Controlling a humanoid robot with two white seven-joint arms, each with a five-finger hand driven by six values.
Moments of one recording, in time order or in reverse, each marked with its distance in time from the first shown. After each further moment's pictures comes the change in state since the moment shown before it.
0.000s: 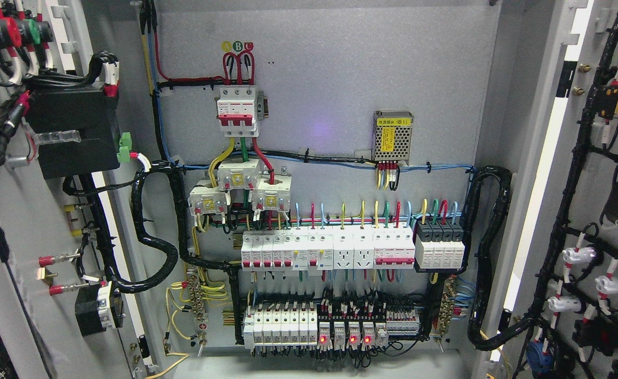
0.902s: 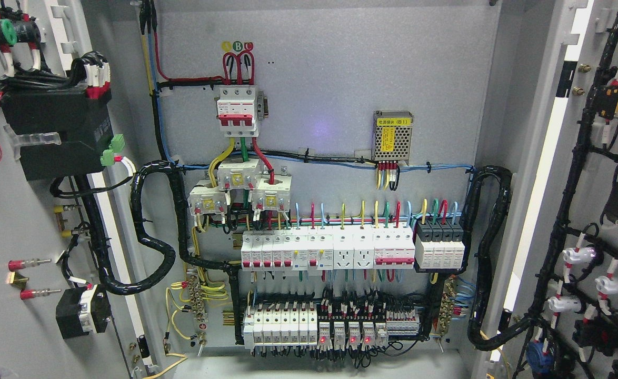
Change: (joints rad) left arm 0.022 0.033 0.000 -0.021 0.002 -0.017 -0.007; right arm -0.034 0.029 0.050 0.021 0.001 0.000 -0.003
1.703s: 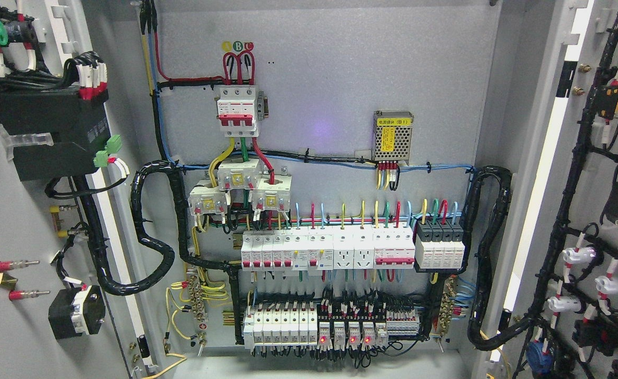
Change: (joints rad) left arm 0.184 0.052 -0.006 -0.357 -0.002 -0.060 -0.005; right arm -0.004 0.011 0.011 0.010 0.000 -0.002 0.000
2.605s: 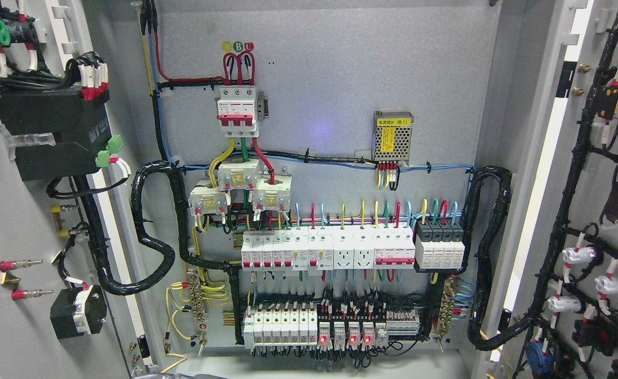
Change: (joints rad) left arm 0.343 0.207 -0.006 -0.799 0.001 -0.007 -0.135; right arm 0.124 -0.140 -0.193 -0.060 -0.007 -0.012 0.000
